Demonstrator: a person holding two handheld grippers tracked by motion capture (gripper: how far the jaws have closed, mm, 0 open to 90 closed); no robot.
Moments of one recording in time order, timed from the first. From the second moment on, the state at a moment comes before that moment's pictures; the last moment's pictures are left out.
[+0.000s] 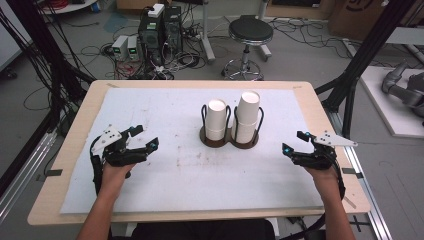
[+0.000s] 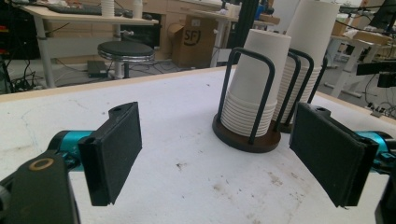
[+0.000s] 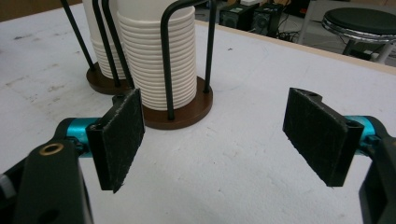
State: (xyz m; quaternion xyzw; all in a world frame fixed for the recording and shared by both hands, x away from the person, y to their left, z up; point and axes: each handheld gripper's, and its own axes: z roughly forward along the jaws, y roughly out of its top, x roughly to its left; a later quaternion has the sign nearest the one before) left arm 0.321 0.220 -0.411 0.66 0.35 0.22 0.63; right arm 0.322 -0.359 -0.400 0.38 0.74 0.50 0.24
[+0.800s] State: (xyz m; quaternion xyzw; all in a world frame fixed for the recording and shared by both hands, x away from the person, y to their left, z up) left arm 0.320 0.223 -0.412 0.66 0.36 0.22 0.62; right arm 0.315 -0.355 -0.400 0.38 0.74 0.50 0.25
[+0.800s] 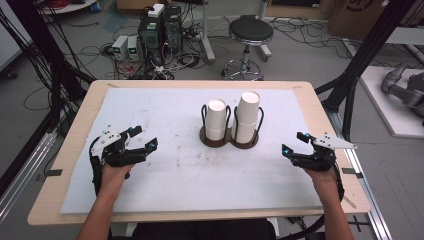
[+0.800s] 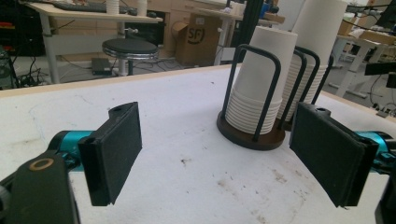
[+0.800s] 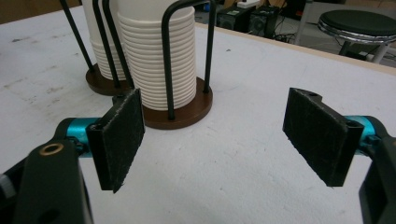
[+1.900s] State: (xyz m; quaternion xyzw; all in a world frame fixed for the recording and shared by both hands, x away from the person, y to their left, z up) left arm 0.322 0.216 -0.417 0.67 0.36 0.20 0.62; right arm 0.315 -0.333 -0.389 0.36 0.73 0.53 0.24
